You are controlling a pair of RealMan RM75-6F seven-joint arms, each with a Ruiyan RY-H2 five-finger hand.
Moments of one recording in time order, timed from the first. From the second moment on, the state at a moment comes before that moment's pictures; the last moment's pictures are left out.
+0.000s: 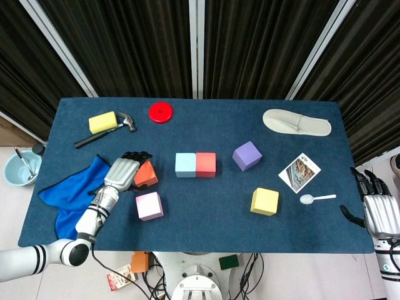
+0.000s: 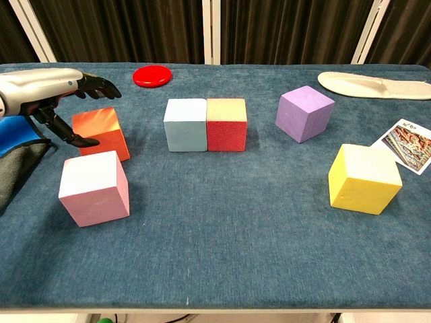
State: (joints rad) left arm -0.67 -1.42 -0.15 -1.63 1.01 0.97 0.38; right arm 0.08 -1.14 0.08 -1.53 -1.52 1.51 0.00
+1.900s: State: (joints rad) left arm -0.84 -1.41 -0.14 -1.36 1.21 0.75 0.13; right arm 0.05 -1.13 0.07 -1.62 -1.51 1.53 -0.09
